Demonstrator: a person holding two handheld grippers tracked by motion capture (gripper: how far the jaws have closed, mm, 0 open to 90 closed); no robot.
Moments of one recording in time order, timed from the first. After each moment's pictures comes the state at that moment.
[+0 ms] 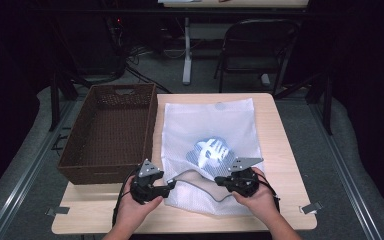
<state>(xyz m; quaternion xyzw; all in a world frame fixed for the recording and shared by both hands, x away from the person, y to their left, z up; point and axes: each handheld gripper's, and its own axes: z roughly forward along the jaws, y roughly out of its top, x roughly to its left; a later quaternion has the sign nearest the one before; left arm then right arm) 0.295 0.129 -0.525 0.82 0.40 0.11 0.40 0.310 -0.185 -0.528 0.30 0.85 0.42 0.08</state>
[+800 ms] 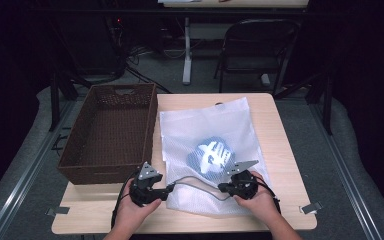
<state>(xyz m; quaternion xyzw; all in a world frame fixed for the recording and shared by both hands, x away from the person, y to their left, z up) 0.294 0.132 -0.535 0.82 0.41 0.11 0.39 0.319 -0.192 -0.561 0.32 0.87 0.37 0.05</state>
